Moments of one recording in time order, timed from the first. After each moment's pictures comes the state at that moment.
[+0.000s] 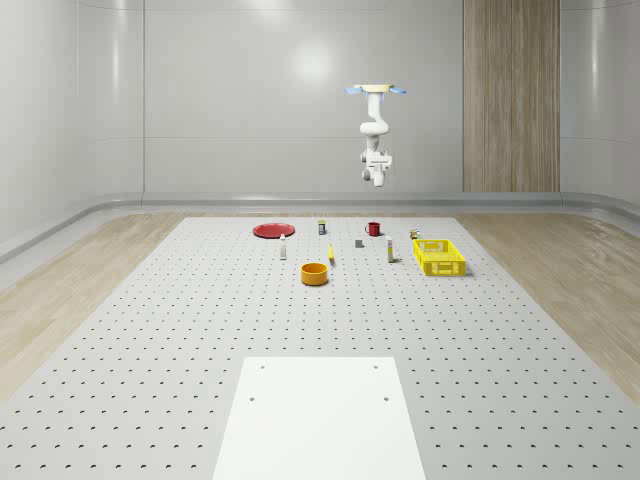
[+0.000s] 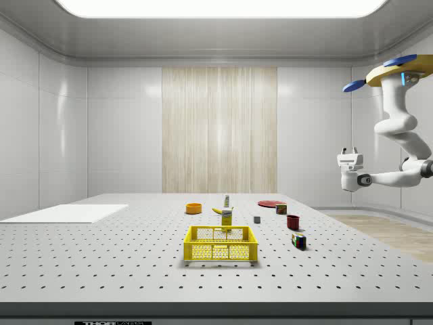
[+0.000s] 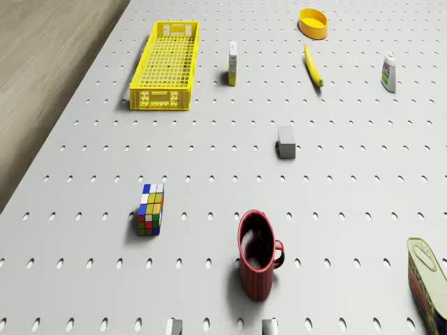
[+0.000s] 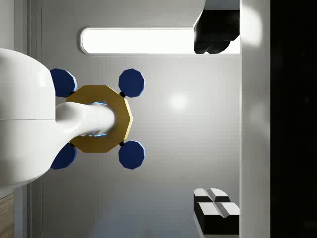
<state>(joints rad) 0.00 -0.79 0.00 -2.34 0.00 1.55 0.79</state>
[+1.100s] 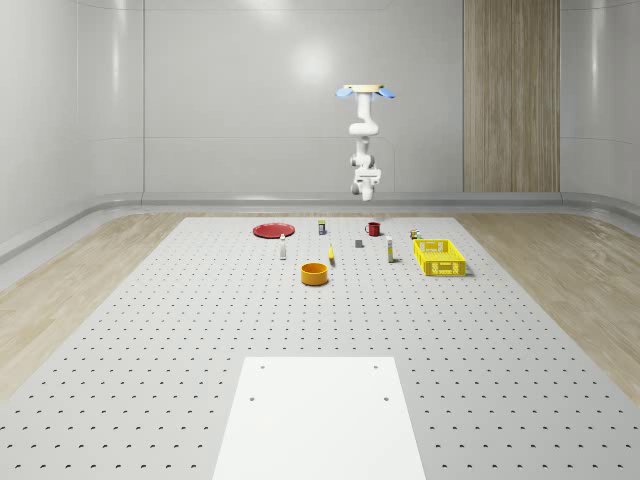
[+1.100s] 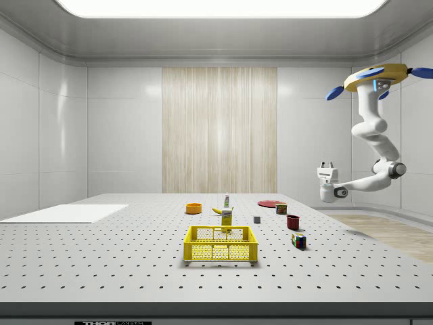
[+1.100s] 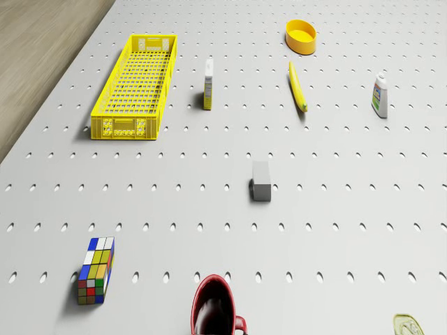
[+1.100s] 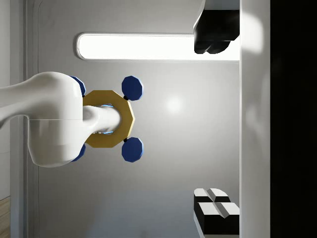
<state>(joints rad) -0.01 -0.70 0.00 -2.05 0.00 1.36 0.78</state>
